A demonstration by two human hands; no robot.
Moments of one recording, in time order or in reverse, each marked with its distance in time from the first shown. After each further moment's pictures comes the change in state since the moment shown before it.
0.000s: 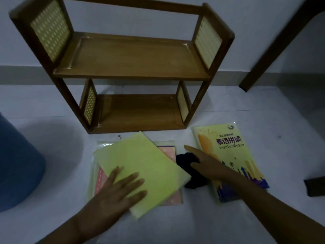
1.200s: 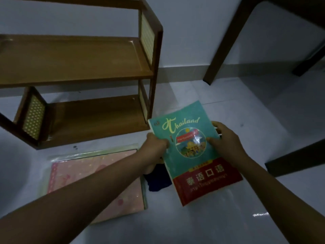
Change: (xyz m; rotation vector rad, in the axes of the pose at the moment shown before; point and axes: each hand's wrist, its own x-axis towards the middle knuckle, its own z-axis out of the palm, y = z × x) left_hand 0.275 0.069 0.013 -1.391 -0.069 -1.052; right_hand -0.082 0.049 -0.111 0.210 0.688 0.269
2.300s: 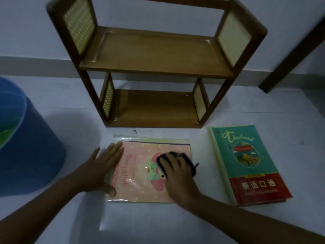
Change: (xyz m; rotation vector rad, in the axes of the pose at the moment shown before) left_hand -0.092 -0.131 -0.288 1.498 -0.033 0.207; right_hand -0.095 -0.055 0.247 -0.474 -0.226 -0.682
